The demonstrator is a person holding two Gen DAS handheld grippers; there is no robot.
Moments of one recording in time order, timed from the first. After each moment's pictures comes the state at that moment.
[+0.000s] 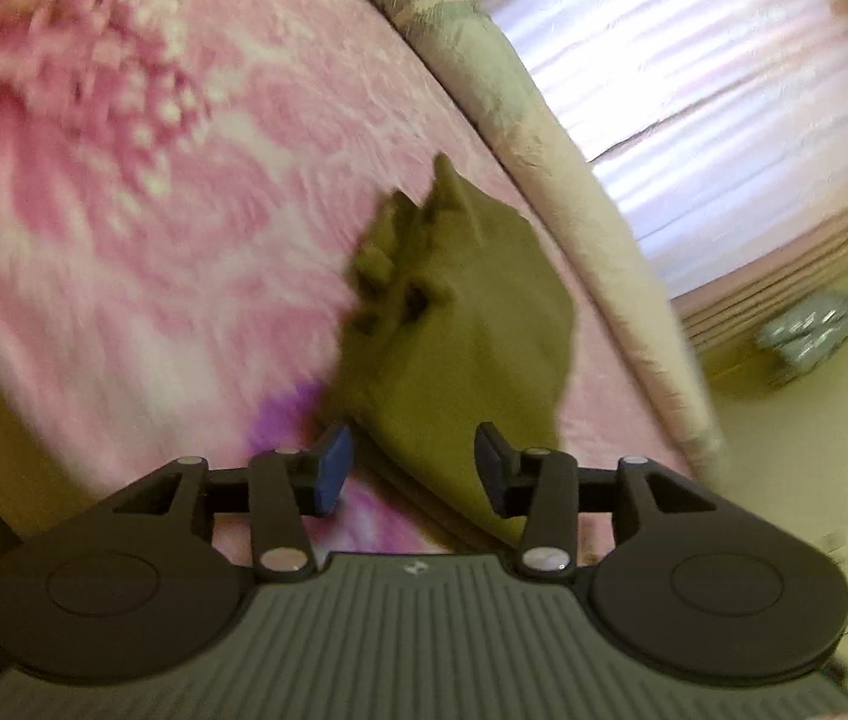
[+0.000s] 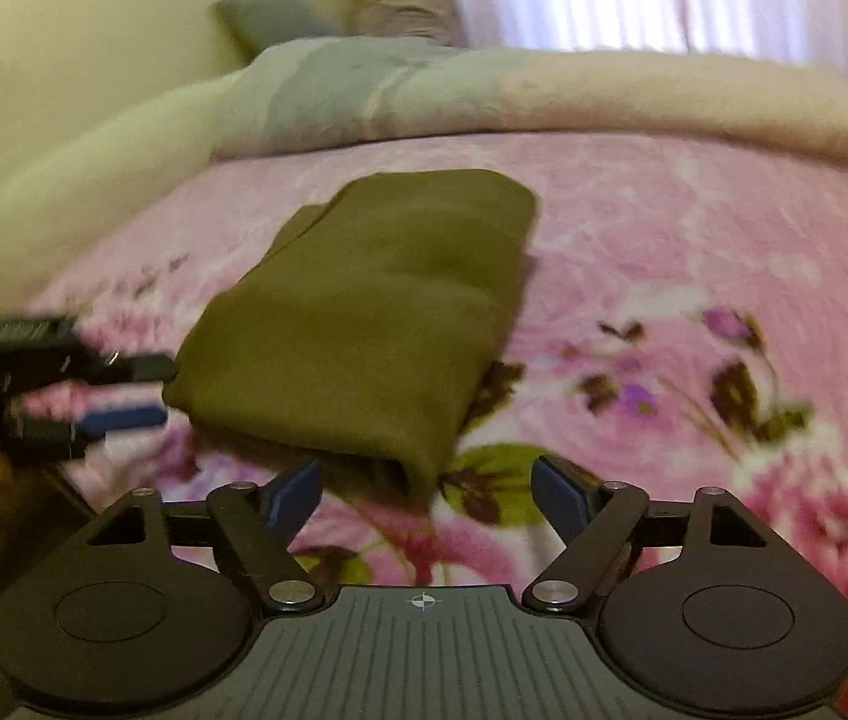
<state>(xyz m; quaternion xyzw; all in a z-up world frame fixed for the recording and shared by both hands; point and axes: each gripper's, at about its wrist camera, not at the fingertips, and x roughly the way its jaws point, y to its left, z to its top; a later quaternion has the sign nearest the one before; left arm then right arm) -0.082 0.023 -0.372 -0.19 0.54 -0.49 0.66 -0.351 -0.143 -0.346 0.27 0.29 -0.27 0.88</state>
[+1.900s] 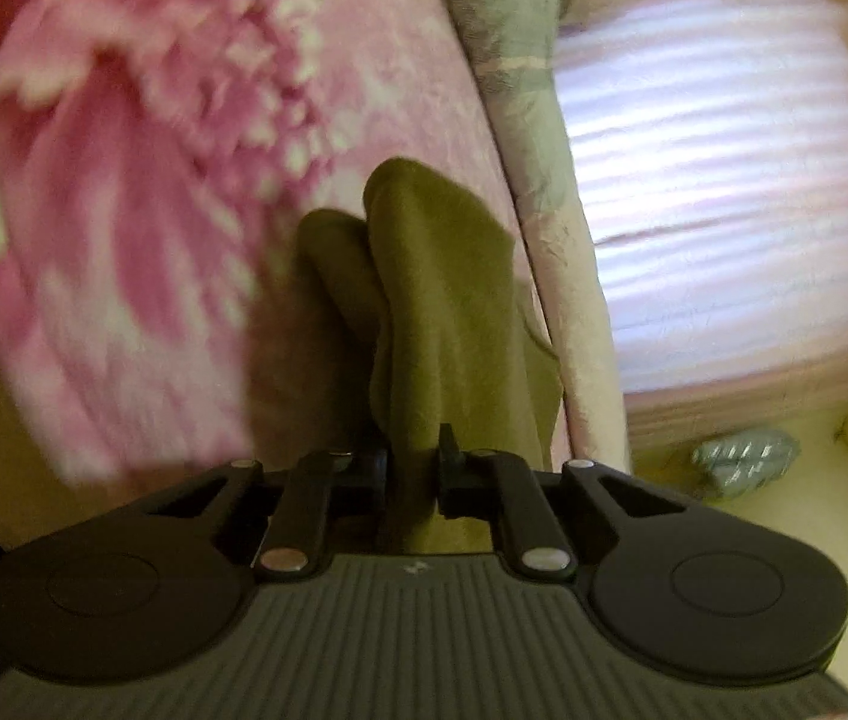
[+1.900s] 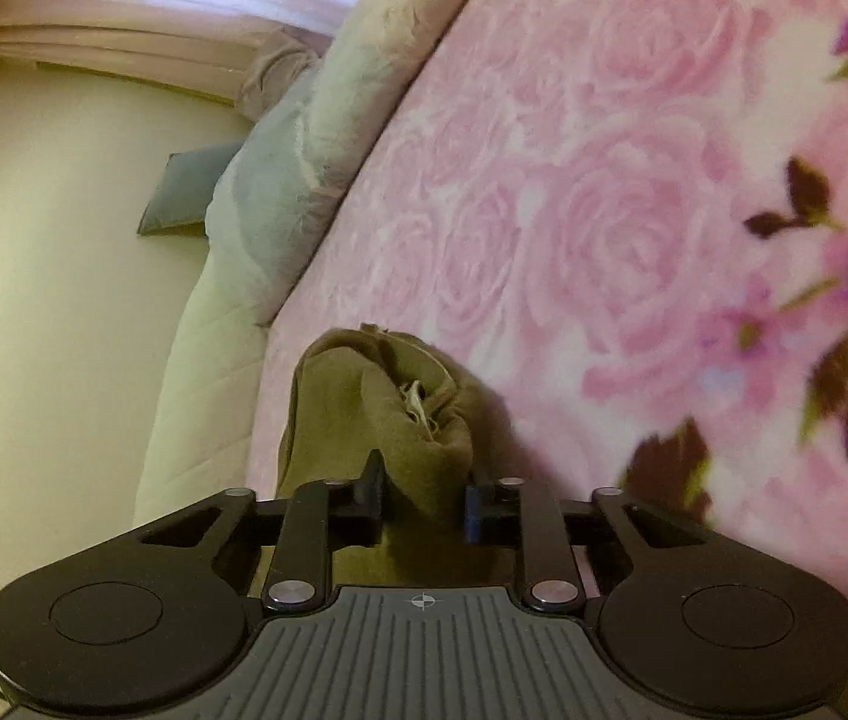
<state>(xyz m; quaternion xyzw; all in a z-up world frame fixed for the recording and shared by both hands) 0.015 0.035 -0.412 -0.30 0.56 -0.45 0.63 -0.286 -0.239 -0.395 0.61 0.13 -0.18 0.76</state>
